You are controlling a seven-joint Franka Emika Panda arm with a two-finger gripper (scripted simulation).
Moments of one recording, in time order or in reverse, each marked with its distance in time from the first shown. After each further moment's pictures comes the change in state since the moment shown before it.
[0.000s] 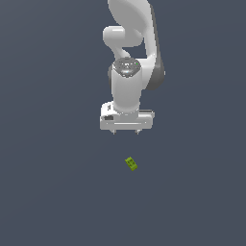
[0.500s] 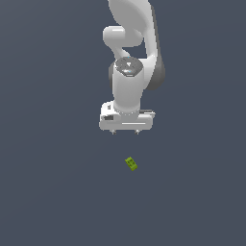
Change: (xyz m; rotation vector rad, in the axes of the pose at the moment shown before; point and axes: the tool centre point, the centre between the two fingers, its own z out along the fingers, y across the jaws) arm 0.003 0.002 -0.003 -0.025 0.001 -0.008
